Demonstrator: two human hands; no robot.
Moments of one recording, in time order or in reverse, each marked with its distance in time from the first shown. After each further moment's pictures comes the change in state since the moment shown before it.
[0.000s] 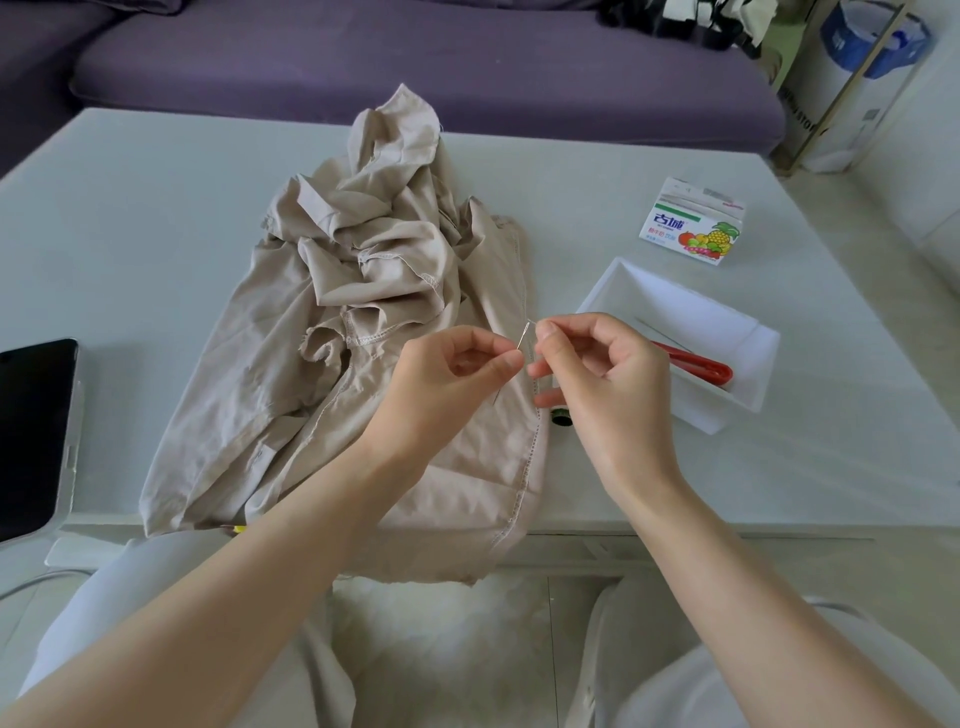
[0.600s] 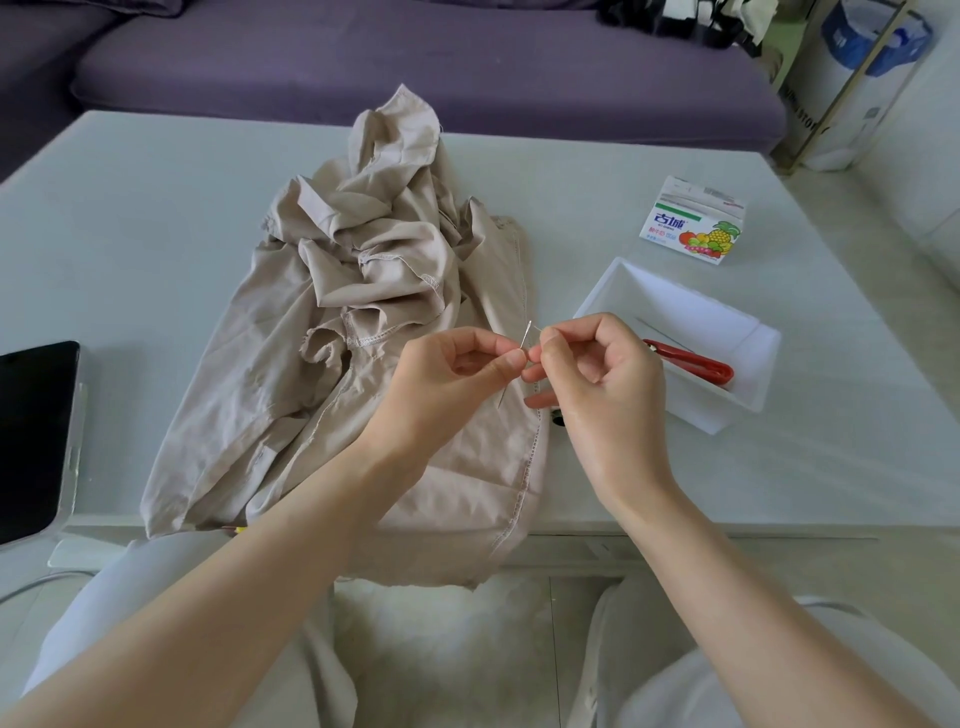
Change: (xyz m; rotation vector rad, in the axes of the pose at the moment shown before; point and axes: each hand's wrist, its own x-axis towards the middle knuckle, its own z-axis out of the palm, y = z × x) left_hand -0.002 0.003 0.000 -0.076 -0.040 -0.026; right_hand -0.004 0.002 0.002 -0.025 0.005 -0.028
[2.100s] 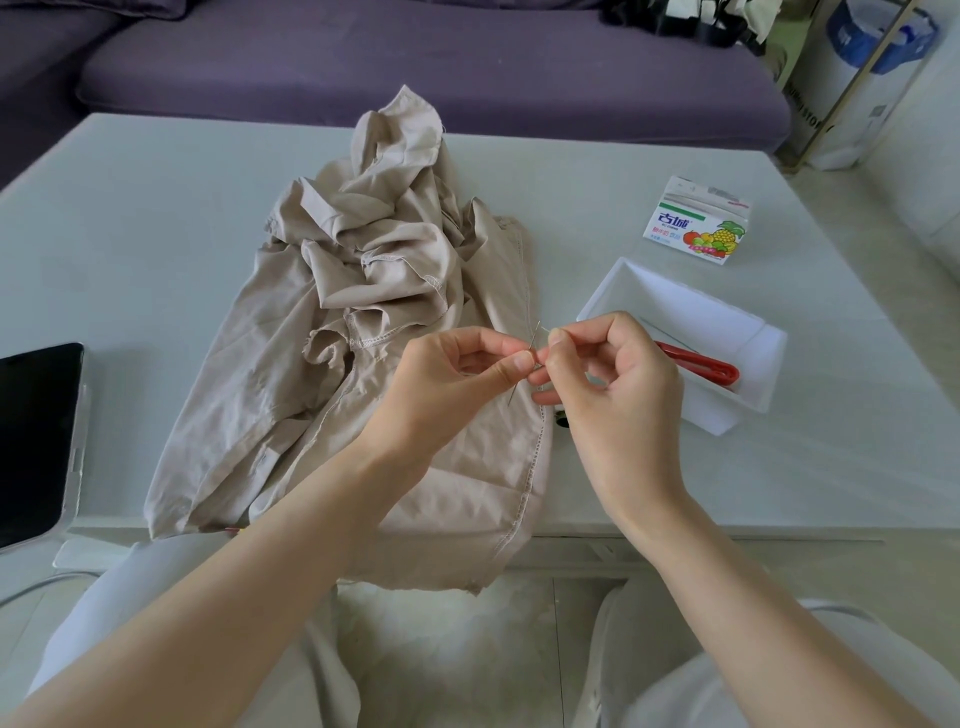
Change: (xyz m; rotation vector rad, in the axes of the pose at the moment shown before) left_hand 0.002 0.000 -0.001 -0.107 -0.057 -0.004; right_hand -0.002 0.005 -0.003 -0.117 0.038 -0.182
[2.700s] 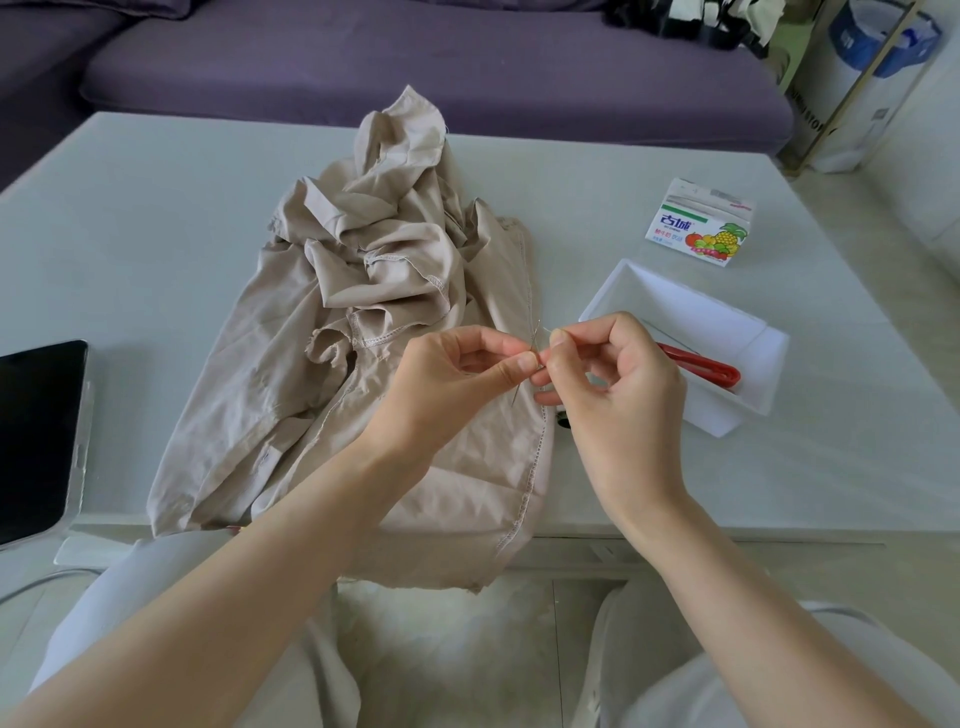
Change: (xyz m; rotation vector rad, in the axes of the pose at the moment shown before) left_hand 0.000 0.001 -0.001 -0.014 0.004 -0.008; right_hand 0.000 0.002 0.001 -0.062 0.010 -0.043
